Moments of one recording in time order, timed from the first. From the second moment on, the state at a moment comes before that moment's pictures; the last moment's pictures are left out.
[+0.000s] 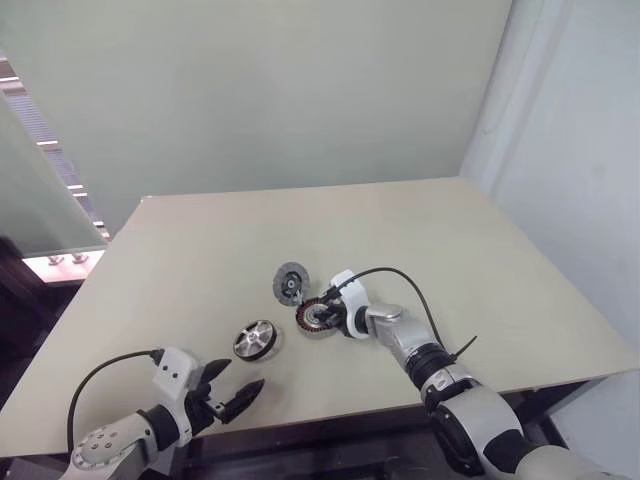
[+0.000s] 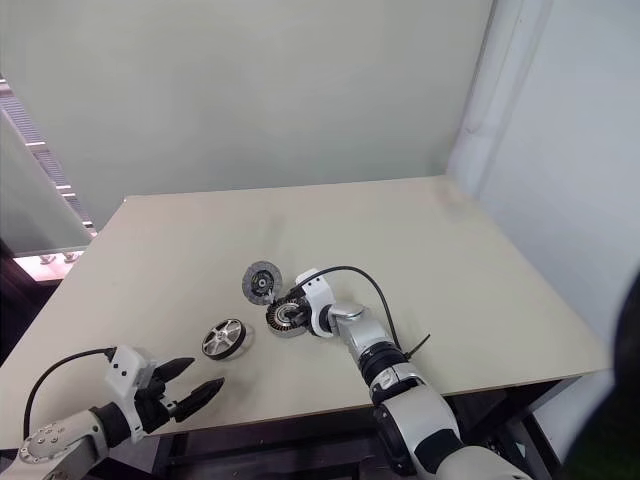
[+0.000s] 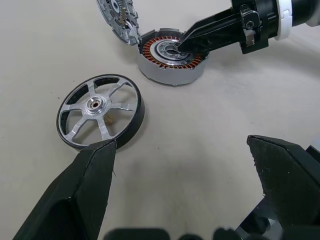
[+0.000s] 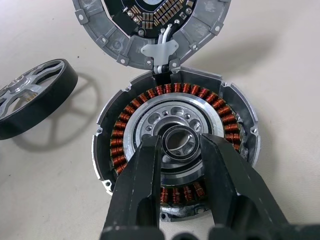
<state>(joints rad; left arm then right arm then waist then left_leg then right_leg) 0.43 0.55 0.25 -0.41 -0.46 0.46 -0.70 -0.77 0.13 0.14 0.98 0.01 0.21 0.54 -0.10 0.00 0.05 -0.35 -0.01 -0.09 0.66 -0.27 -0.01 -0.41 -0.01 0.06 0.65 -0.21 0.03</state>
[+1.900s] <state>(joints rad) 0.48 0.52 0.25 -0.48 -0.47 0.48 -0.64 -0.79 0.13 0.17 1.10 0.02 0.04 0.52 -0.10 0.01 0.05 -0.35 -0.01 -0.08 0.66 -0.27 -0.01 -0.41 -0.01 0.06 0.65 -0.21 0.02</state>
